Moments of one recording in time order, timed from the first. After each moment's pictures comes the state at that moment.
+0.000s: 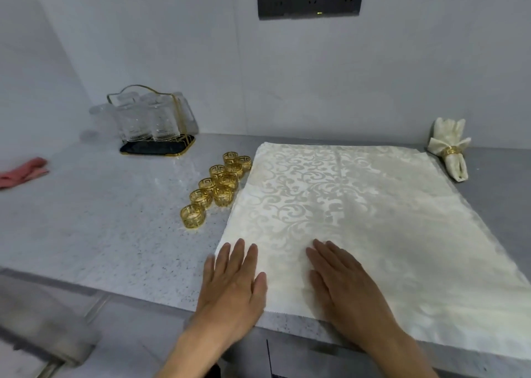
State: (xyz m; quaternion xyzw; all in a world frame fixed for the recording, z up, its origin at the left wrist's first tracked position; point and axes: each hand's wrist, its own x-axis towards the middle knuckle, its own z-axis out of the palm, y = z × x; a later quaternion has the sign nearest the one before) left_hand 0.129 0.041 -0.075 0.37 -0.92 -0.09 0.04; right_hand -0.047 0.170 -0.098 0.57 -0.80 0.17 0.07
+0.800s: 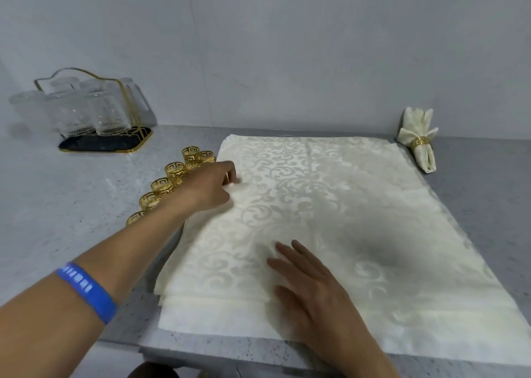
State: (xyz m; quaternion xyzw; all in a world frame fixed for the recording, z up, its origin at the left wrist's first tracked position) left_hand 0.002 -0.115 -0.017 0.29 -0.94 -0.16 0.08; right_hand -0.054 0.173 -0.102 0.59 -0.73 0.33 0.02
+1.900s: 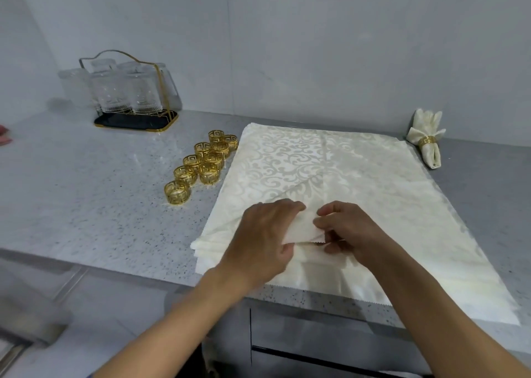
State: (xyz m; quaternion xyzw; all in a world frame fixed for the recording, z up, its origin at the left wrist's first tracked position) left_hand 0.077 0.047 -0.062 0.14 -0.94 -0.15 0.27; right_hand -0.084 0.144 -0.028 0.18 -0.76 0.49 -0.38
